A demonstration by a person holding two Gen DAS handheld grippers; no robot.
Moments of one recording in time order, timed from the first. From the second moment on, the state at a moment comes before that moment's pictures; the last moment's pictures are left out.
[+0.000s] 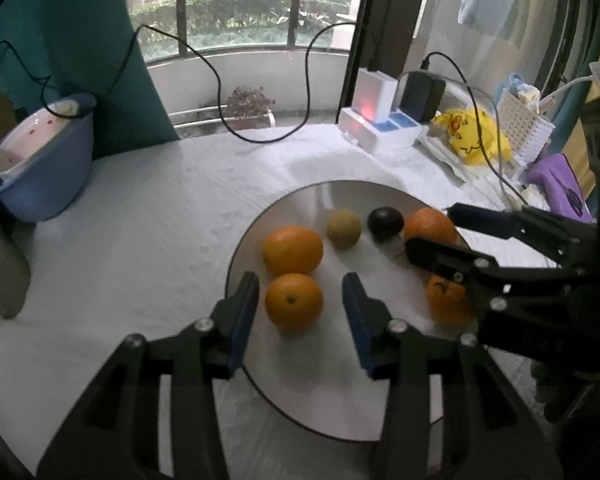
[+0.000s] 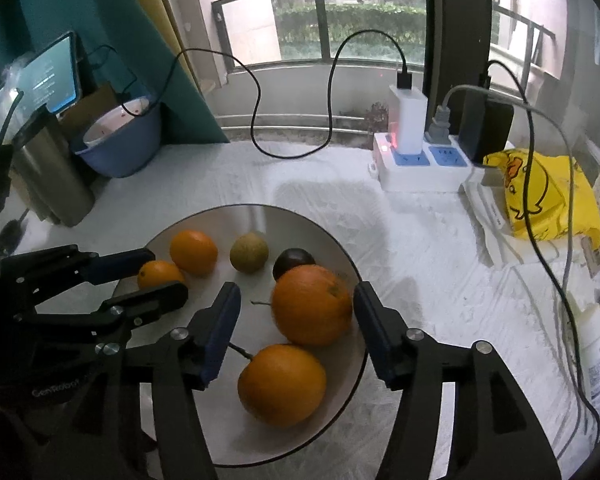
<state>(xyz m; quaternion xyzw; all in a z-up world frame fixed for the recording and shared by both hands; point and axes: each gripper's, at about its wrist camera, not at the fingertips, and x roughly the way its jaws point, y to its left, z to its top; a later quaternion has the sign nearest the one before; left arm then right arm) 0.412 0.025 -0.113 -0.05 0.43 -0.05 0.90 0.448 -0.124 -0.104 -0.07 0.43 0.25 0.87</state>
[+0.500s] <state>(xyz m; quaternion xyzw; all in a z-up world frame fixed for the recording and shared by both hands) 0.384 0.030 -0.074 -0.05 0.39 -0.04 0.92 0.428 -0.130 -0.064 -0.07 0.40 0.24 0.88</state>
